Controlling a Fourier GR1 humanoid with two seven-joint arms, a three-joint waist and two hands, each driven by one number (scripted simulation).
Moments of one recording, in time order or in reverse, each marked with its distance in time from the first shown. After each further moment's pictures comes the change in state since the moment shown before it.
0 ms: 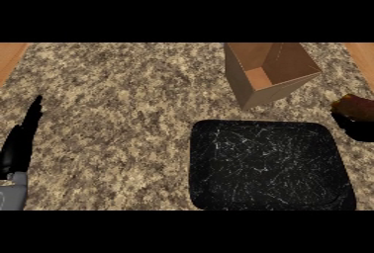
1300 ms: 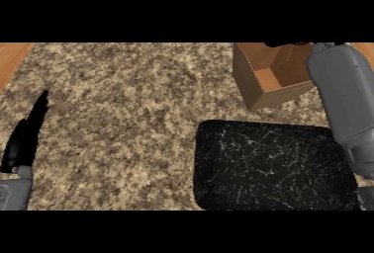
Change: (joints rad) left arm -0.039 -0.020 0.005 0.007 -0.018 -0.033 -0.002; right arm -0.835 0.234 -0.048 1.125 0.013 -0.291 -0.045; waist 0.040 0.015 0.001
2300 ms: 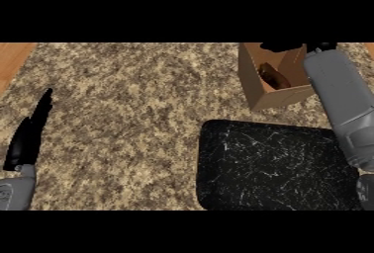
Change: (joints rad) left arm -0.007 -0.012 -0.008 -0.015 -0.009 -0.012 0.001; right arm -0.101 0.002 -0.212 0.371 -0.118 -0.290 -0.236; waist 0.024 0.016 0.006
